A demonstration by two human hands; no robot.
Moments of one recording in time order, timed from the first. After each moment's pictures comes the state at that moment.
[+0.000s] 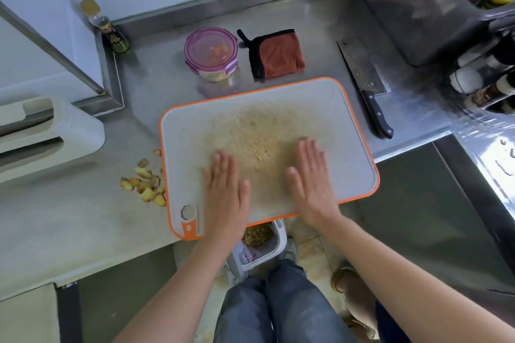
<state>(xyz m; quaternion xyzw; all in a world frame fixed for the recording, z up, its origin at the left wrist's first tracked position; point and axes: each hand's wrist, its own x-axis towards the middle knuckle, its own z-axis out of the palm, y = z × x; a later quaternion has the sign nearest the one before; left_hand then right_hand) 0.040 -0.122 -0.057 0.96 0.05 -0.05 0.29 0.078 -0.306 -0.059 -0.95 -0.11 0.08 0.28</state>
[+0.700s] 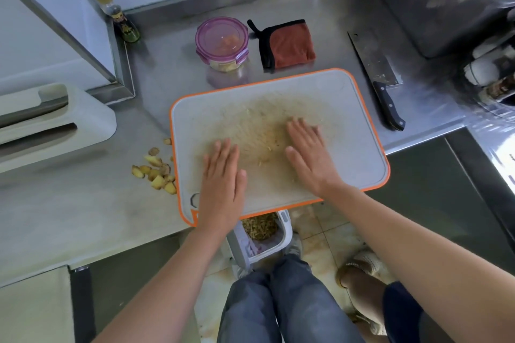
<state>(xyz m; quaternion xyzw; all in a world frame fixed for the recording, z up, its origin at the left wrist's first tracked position) 0.035 -0.094 -0.059 0.96 0.01 0.00 0.29 0.113 -0.299 -0.056 -0.92 -0.19 0.09 0.32</state>
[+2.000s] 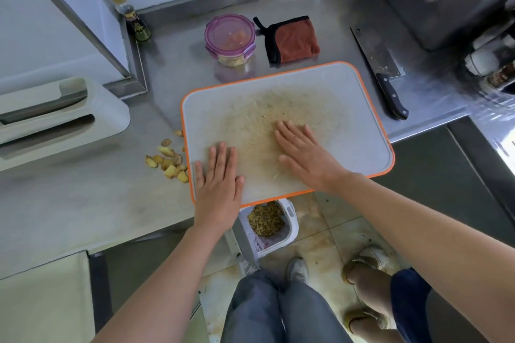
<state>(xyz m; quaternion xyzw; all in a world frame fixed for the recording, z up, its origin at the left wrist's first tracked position) 0.007 -0.073 -0.061 0.99 0.02 -0.10 0.11 0.102 -0.293 -0.049 -0.91 -0.33 0.14 0.19</state>
